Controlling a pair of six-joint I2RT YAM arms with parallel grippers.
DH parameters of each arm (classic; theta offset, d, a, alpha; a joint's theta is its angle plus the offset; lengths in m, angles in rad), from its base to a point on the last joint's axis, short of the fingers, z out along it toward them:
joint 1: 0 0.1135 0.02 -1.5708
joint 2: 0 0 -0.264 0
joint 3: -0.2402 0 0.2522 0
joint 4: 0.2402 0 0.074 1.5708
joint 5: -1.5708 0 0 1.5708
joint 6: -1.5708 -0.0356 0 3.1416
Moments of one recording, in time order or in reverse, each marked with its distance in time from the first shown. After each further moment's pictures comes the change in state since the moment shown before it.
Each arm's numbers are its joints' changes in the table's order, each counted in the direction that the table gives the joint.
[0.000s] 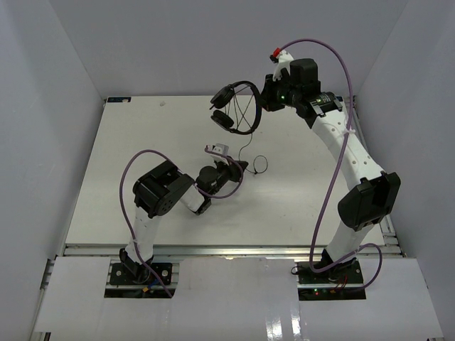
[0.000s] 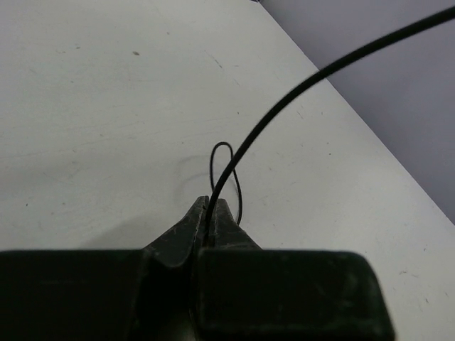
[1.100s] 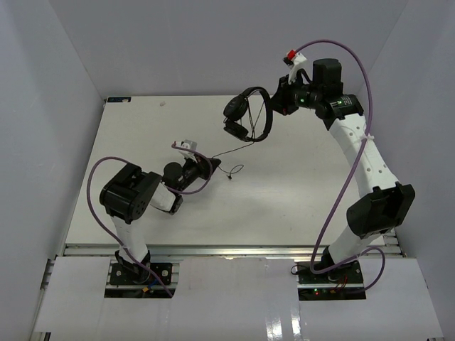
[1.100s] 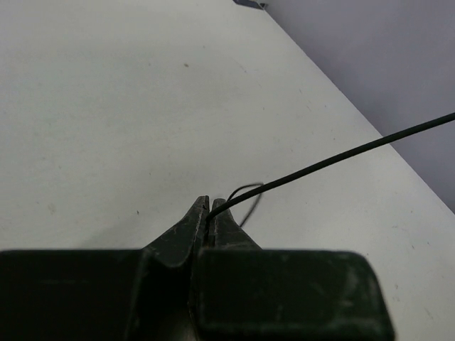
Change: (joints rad) left arm 0.263 -0.220 0.258 -0.017 -0.313 -0.014; right arm -0.112 -0.087 0.065 0.032 0.273 0.119
